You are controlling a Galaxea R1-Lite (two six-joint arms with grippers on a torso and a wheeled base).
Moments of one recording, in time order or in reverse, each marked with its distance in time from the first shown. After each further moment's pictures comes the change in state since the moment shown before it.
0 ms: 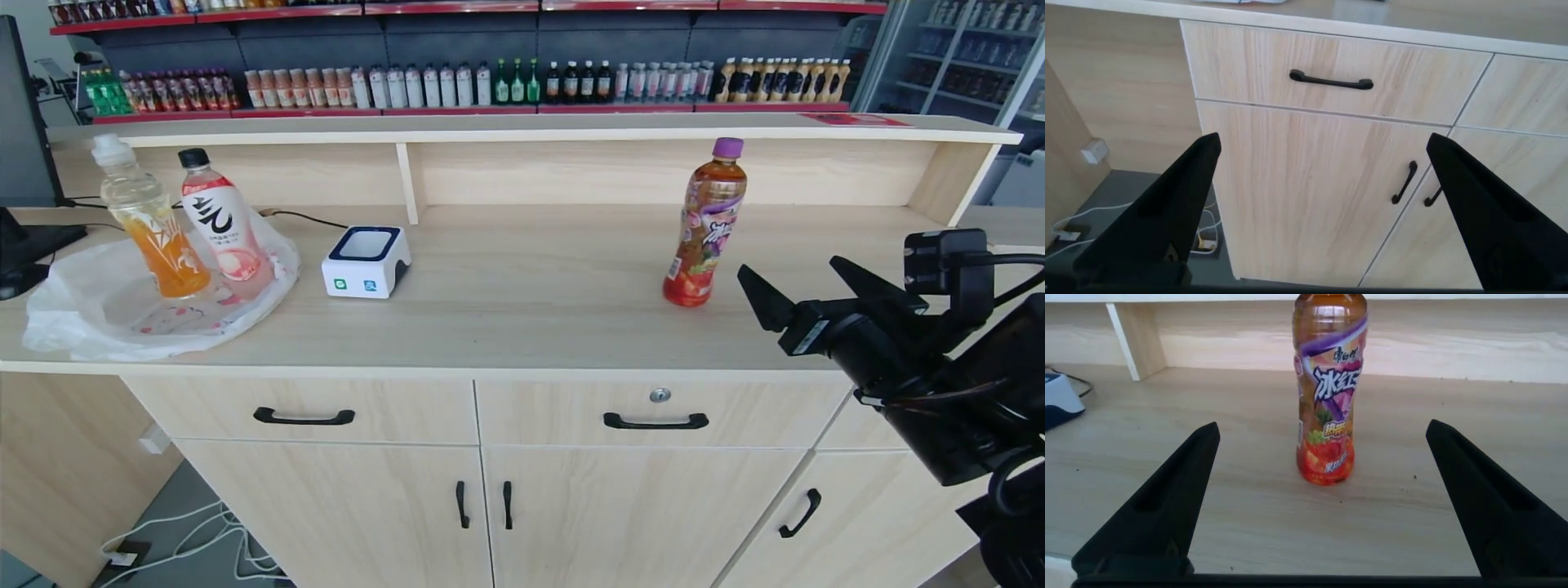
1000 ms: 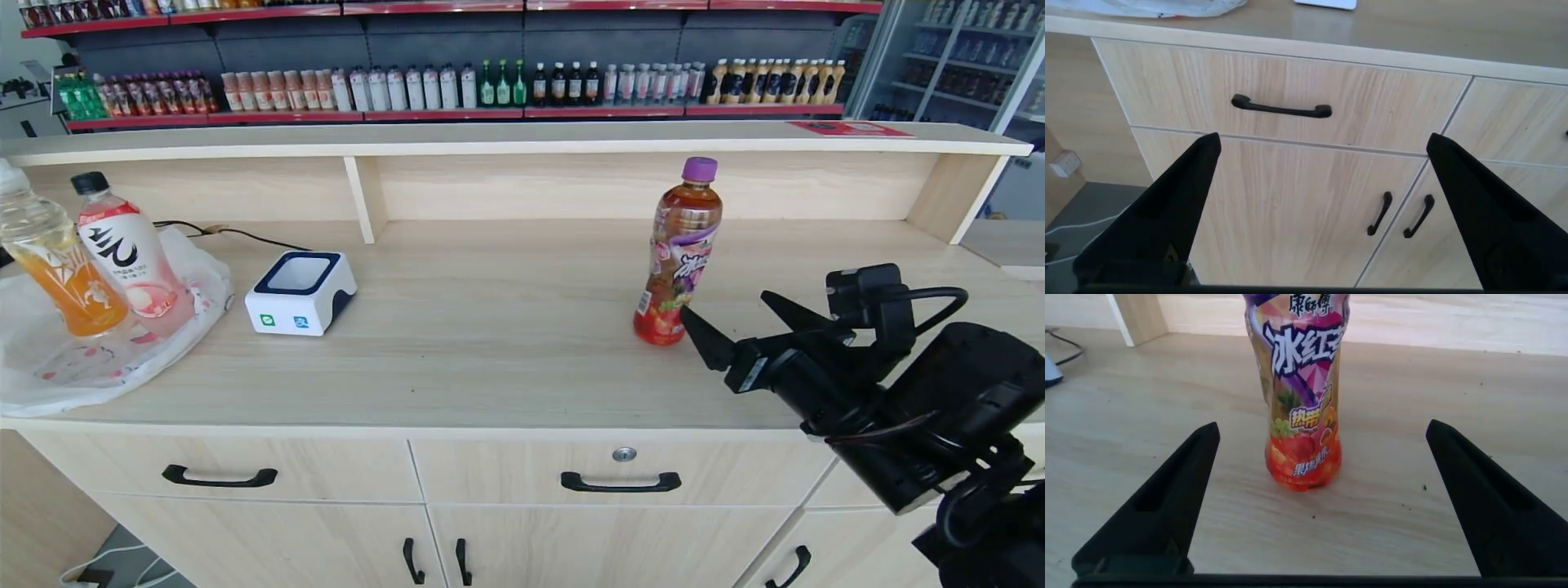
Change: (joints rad) left arm -0.001 0.000 0.000 0.000 0.000 0.000; right arm 0.117 0.078 0.012 0.000 0.004 0.030
